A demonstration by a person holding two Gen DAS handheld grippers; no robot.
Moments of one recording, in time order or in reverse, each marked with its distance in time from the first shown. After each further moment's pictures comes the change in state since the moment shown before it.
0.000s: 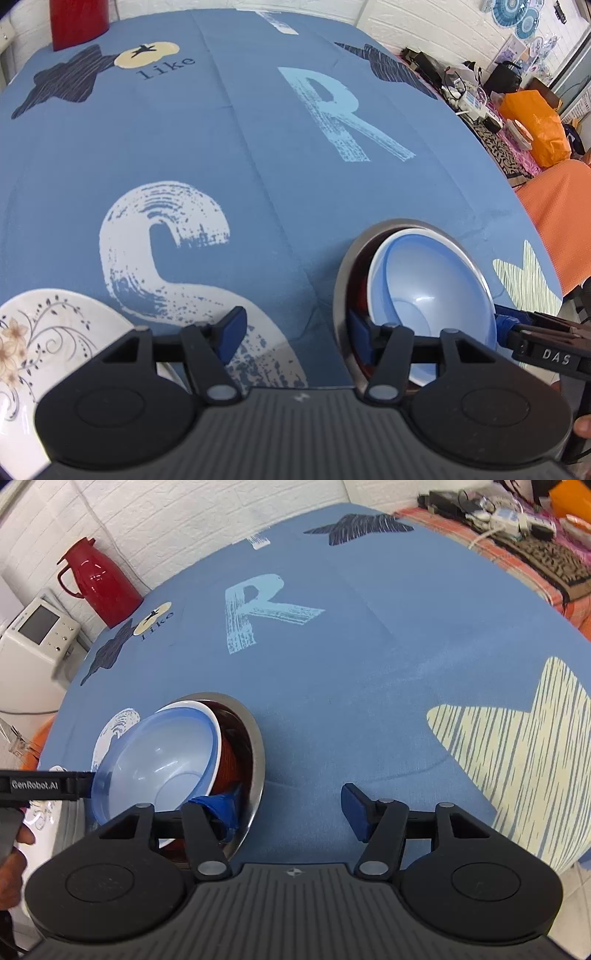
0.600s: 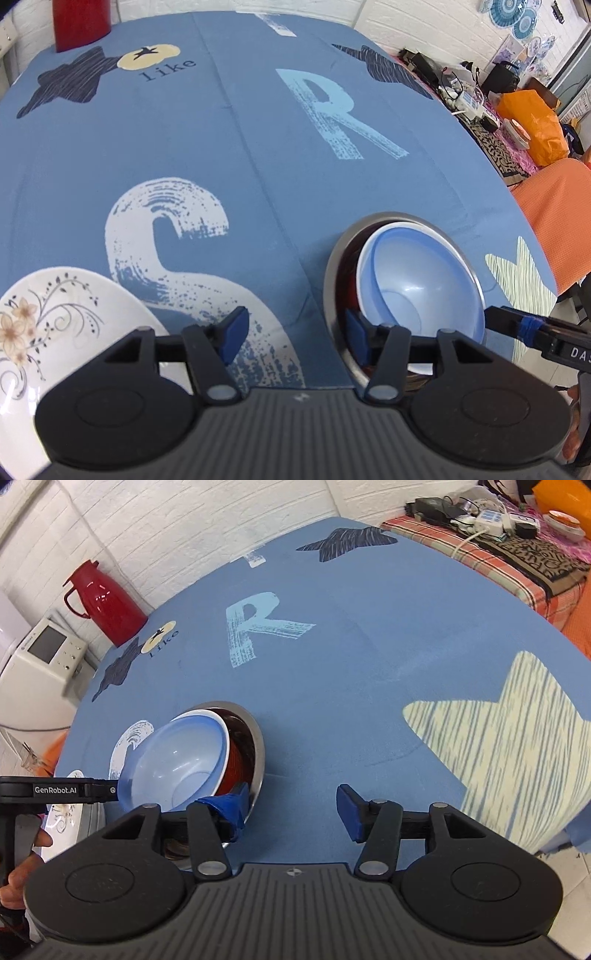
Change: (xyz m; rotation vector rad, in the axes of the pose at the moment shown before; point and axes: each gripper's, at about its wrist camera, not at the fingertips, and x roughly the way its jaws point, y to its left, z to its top) left arm -0.012 -0.007 -0.008 0.002 -0.002 0.004; right arm -0.029 -0.007 -0.001 0.050 -0.019 0.025
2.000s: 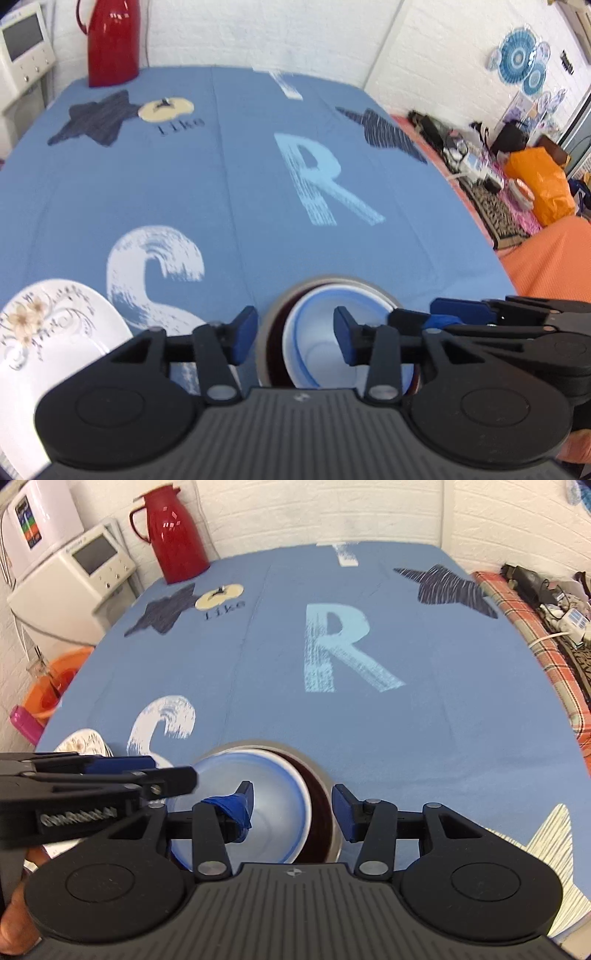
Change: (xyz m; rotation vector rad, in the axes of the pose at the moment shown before) left arm -0.045 -0.048 0.004 -0.087 -0.215 0.057; right arm 0.009 0.076 0.054 -0.352 0.069 -0.004
